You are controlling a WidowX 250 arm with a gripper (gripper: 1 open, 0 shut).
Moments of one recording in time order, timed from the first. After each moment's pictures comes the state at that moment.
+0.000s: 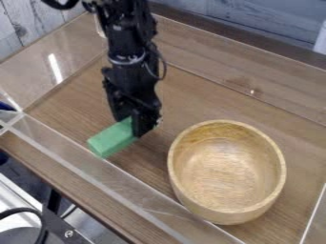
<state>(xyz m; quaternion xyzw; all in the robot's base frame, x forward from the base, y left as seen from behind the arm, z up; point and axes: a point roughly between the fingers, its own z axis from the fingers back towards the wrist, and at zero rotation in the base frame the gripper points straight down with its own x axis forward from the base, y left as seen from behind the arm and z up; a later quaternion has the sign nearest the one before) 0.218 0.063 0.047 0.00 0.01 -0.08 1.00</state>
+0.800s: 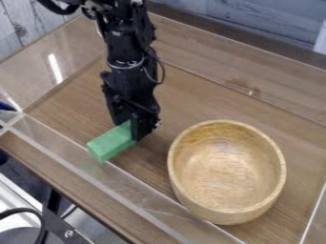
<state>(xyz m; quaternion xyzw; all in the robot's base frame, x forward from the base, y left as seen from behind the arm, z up) 0.218 0.064 0.045 0.00 0.01 -0.08 1.00</state>
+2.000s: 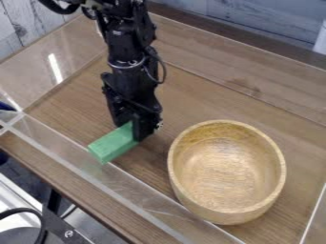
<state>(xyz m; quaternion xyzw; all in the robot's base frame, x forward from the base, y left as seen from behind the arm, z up) 0.216 0.061 0.046 -0.01 0.02 -0.07 1.00</state>
